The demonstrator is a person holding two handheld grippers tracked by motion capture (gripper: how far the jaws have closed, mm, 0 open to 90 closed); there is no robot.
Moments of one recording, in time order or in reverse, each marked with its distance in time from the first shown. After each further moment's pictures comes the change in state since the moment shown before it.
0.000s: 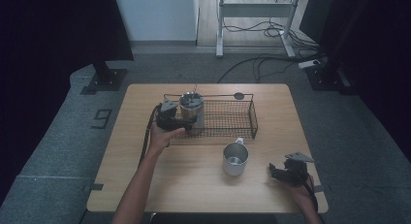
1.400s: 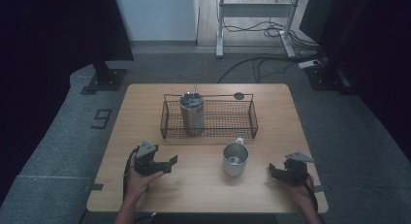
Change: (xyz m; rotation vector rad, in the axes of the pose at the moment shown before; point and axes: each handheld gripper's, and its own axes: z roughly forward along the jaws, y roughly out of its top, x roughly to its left) left arm -0.014 -0.117 -0.090 0.089 0.003 -0.070; right arm 0.000 0.000 0.000 0.001 -0.002 -0.002
